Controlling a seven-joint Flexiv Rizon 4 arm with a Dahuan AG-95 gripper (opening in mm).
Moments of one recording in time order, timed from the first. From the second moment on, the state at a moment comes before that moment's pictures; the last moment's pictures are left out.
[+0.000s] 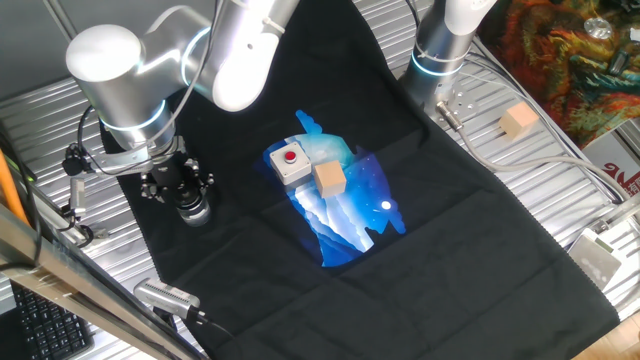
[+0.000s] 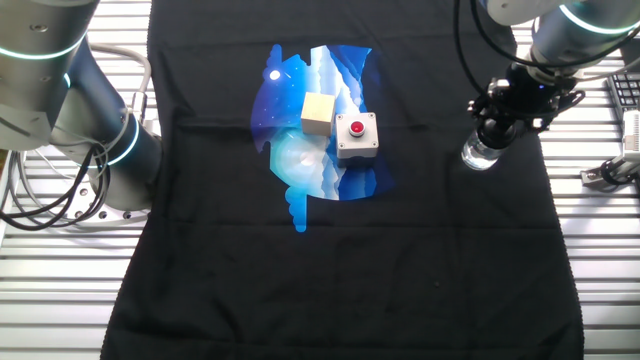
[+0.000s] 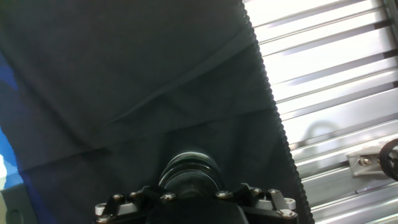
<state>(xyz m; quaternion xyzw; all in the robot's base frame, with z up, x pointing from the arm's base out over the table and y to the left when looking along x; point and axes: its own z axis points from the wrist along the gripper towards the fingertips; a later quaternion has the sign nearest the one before) 0.674 0.042 0.103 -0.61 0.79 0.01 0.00</state>
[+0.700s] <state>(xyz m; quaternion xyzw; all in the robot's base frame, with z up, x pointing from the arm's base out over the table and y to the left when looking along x) 0.673 0.042 0.104 -0.59 0.81 0.00 0.00</state>
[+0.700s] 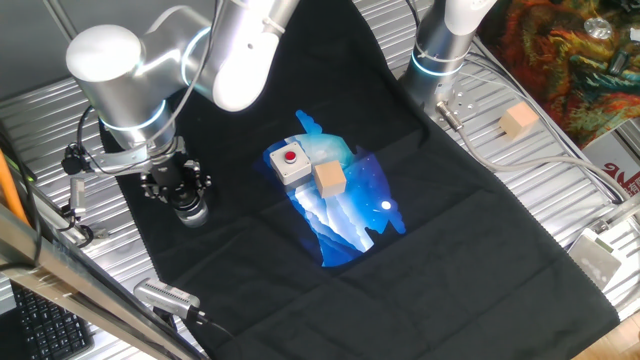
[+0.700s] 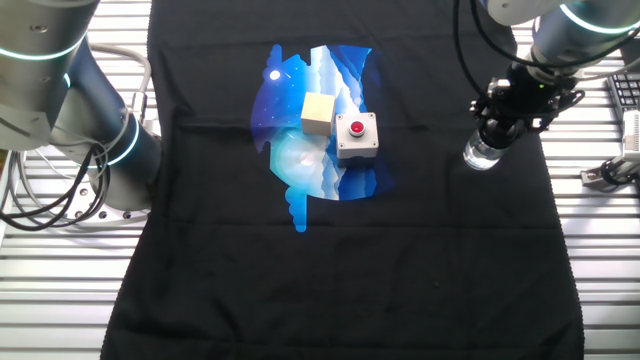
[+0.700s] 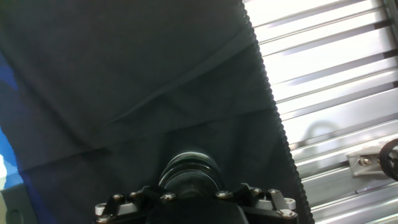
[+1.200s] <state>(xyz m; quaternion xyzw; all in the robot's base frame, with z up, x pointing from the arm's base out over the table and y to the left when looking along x) 0.674 0.041 0.104 -0.58 0.81 0.00 0.01</state>
